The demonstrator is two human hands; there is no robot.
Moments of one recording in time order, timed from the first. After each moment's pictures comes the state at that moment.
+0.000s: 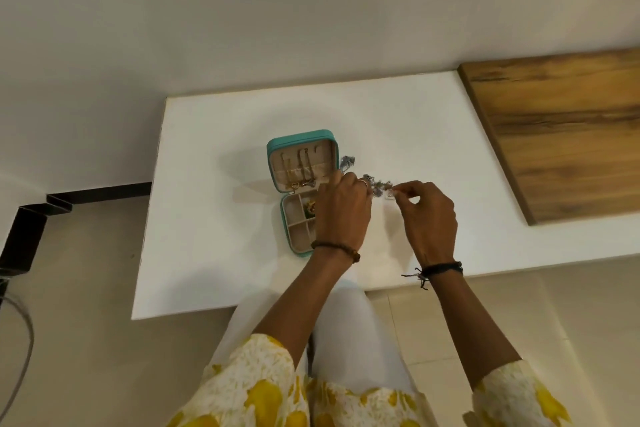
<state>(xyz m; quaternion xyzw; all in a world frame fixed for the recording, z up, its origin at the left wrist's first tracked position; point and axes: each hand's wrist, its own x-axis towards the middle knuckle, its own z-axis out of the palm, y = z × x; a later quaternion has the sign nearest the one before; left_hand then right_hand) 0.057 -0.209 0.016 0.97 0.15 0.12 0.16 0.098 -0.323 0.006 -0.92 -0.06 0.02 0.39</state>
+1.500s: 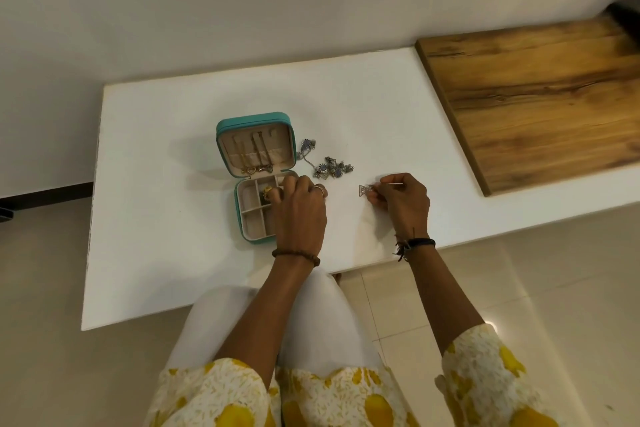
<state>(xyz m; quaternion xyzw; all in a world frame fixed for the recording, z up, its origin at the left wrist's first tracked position) 0.040 -0.214 -0.022 0.97 0.16 0.14 -0.10 0.112 -0.348 -0.015 -0.73 0.15 0.13 0.65</state>
